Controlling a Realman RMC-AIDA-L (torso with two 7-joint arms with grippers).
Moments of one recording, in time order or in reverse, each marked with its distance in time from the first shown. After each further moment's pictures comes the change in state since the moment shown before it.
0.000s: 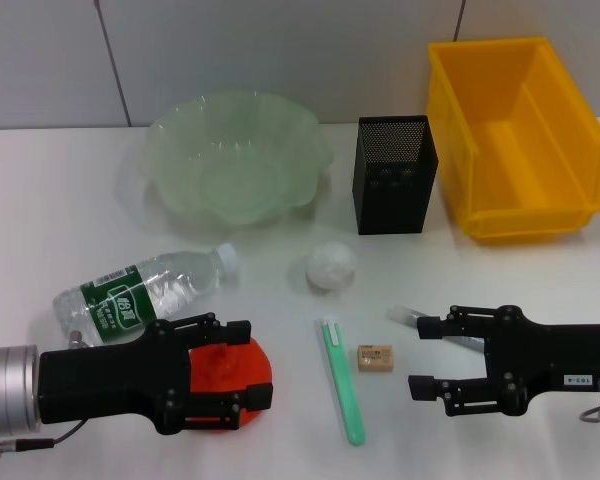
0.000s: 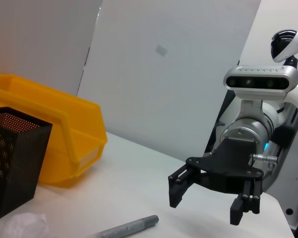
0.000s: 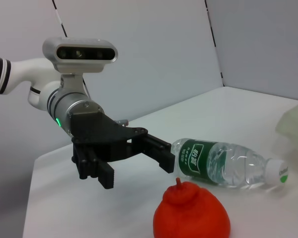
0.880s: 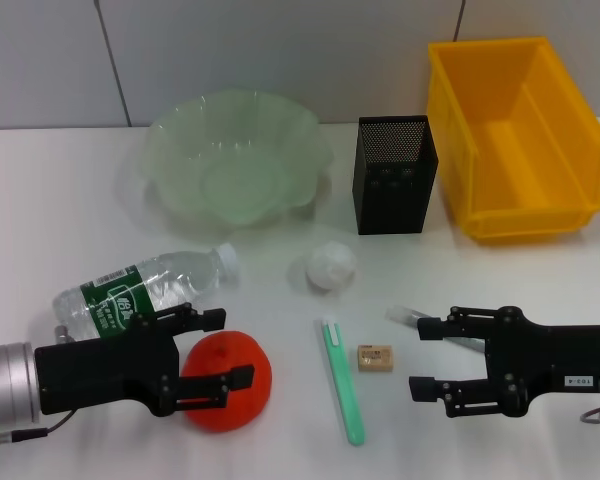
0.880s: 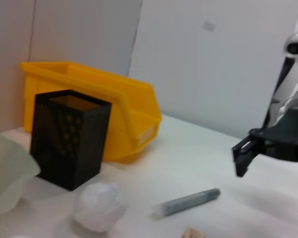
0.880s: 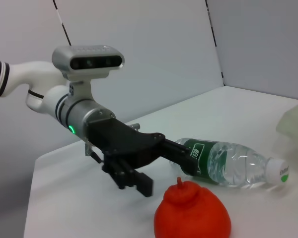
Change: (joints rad) left arm 0.019 -0.004 -0.004 0.001 0.003 -0.143 0.067; right arm -0.002 -0.001 -0.001 0.000 0.000 -0.002 0.000
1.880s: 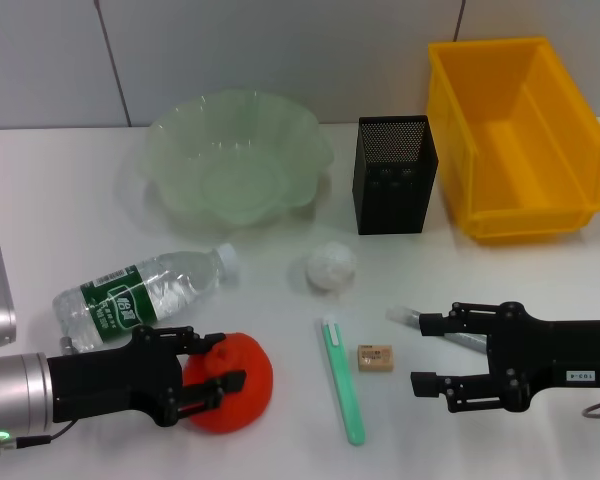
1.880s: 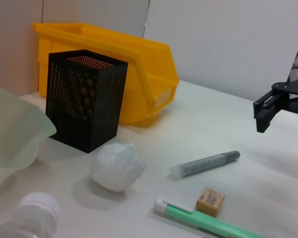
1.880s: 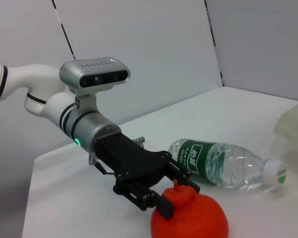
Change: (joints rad) left arm -0.001 -0.021 0.000 0.005 0.078 -0.110 0.010; right arm 0.007 -0.005 0.002 -0.002 0.000 0.000 0.008
